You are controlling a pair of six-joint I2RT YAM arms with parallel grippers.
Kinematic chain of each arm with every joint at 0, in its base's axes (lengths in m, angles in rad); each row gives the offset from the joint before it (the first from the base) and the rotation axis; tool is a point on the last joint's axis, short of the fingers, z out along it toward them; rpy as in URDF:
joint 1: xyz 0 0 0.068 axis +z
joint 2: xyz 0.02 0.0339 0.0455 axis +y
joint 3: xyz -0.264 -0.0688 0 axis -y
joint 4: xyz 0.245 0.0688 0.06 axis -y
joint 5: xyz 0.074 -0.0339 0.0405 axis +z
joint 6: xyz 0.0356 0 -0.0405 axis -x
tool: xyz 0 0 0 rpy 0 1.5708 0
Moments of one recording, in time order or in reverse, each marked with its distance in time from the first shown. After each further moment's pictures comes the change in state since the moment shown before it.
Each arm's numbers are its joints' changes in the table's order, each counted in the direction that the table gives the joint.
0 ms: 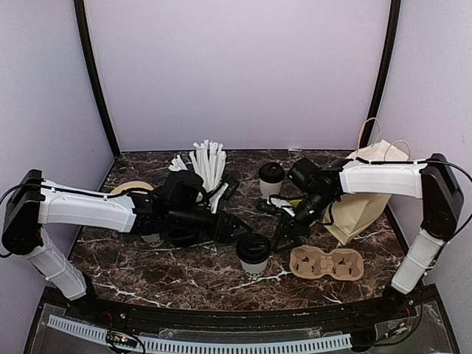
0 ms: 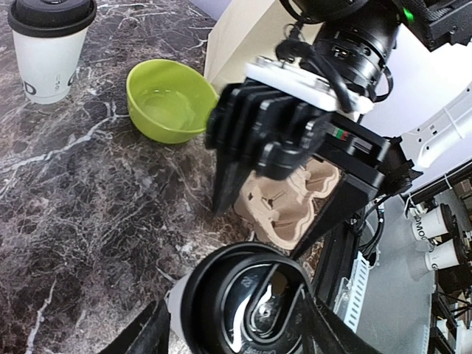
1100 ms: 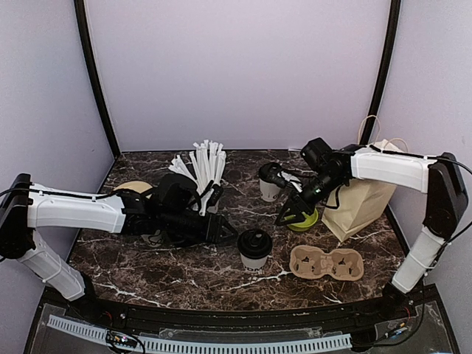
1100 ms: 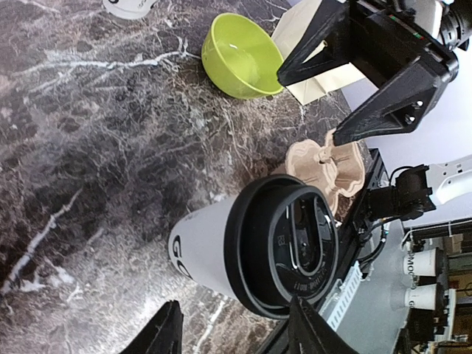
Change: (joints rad) left arm 0.003 -0.079 -0.034 -0.179 0.077 0.231; right arm -0.127 -0.002 0.093 0.018 -0.041 -0.127
